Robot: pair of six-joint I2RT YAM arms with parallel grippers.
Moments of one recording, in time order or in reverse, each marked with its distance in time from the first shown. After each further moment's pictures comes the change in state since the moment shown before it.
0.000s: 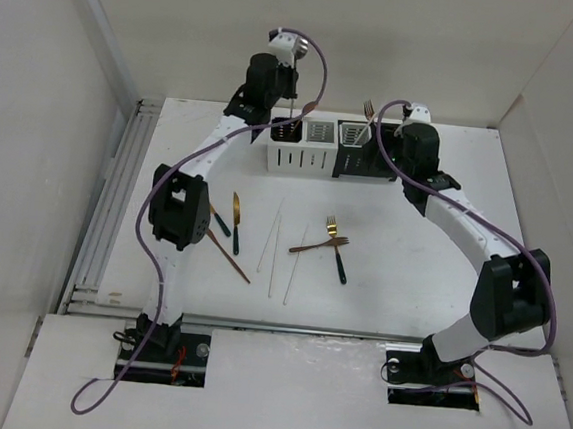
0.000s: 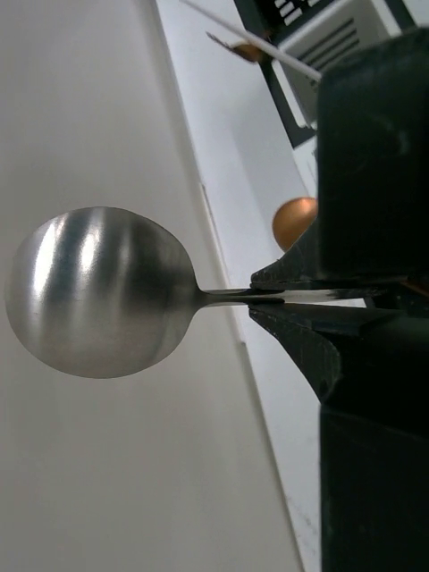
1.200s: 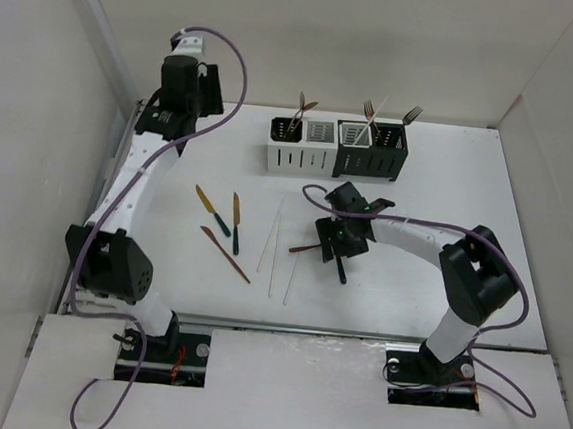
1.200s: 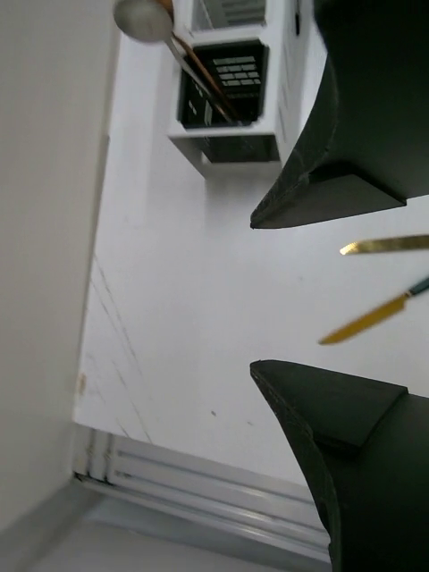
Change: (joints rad) left arm 0.191 -0.519 -0.365 -0.461 -0.192 -0.056; right arm 0.348 0.142 -0.114 -0.593 -0.068 -0.004
